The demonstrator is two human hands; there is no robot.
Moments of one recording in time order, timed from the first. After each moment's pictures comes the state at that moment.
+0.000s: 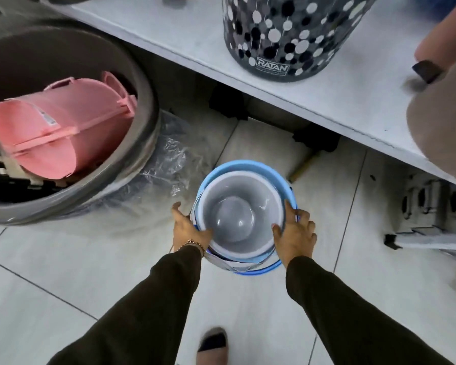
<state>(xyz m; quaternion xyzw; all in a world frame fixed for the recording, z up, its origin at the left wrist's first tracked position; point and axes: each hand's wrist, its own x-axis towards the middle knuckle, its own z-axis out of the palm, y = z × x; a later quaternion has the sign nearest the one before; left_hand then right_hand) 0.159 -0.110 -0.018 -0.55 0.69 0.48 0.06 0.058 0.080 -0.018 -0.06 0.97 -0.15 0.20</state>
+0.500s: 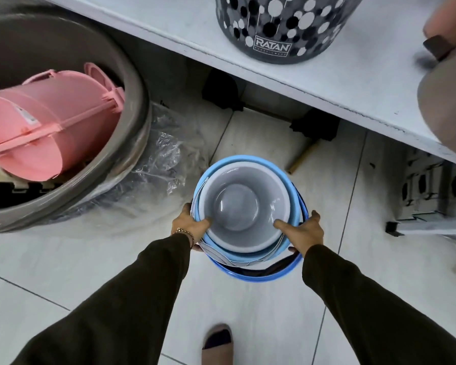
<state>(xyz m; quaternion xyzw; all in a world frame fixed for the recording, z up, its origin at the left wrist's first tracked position) 0.148 -0.131 -0.029 -0.52 0.65 0.52 0.20 0.042 0.103 -0.033 0.21 0.85 -0.36 0.32</state>
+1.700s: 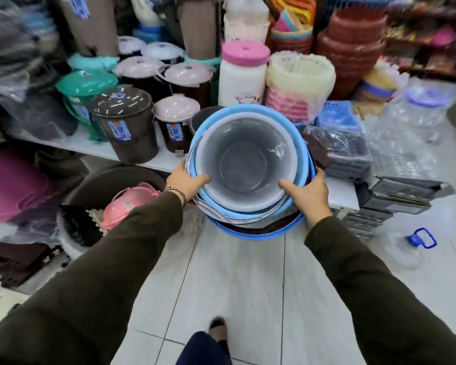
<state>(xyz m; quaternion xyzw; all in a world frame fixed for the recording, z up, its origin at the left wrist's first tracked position) 0.300 -0.067 0.591 -0.29 0.79 0.53 -0.06 0.231 0.201 0.583 0.05 0.84 -0.55 -0.01</state>
